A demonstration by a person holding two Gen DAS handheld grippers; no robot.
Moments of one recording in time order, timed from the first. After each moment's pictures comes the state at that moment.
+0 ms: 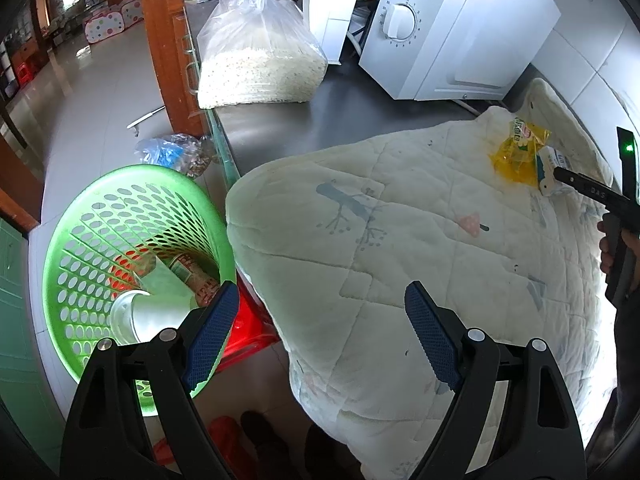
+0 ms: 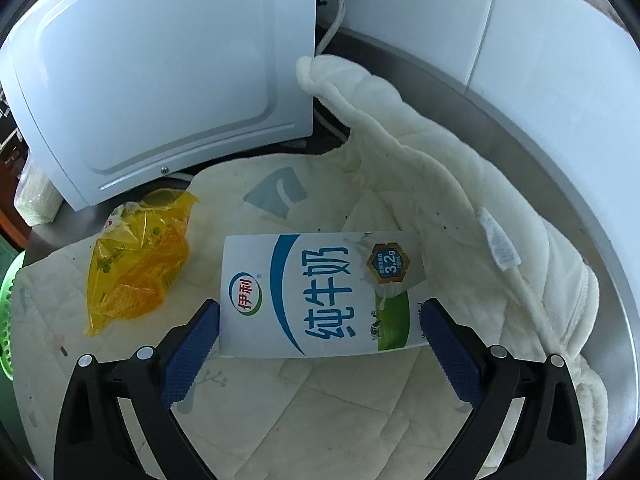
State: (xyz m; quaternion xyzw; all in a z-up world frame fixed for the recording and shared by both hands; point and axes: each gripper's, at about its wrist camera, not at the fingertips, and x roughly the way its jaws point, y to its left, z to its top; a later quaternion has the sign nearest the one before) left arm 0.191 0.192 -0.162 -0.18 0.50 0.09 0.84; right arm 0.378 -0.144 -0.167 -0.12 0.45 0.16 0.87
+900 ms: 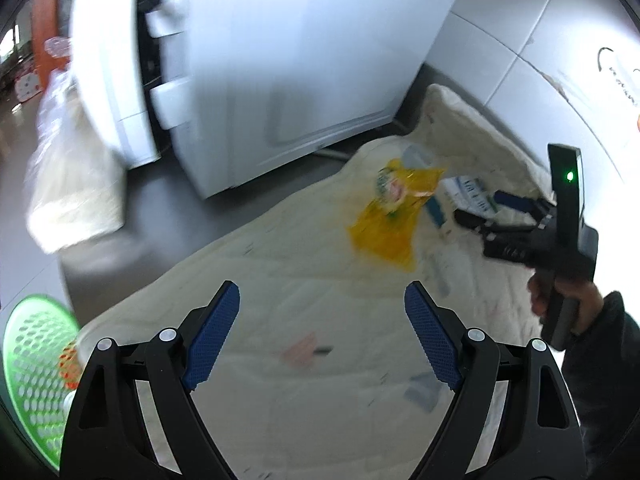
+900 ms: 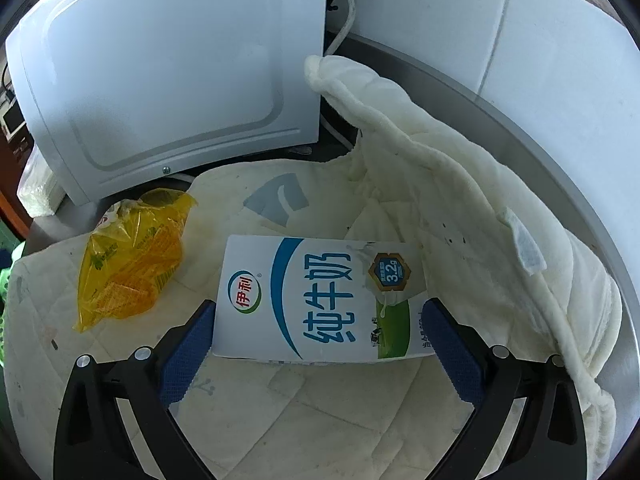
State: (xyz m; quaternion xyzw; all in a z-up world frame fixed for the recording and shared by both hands) left arm 0.310 0.099 -0.116 -0.14 0.46 -0.04 0.88; right arm 0.371 -0.147 -0.163 -0.13 0.43 0.18 0.87
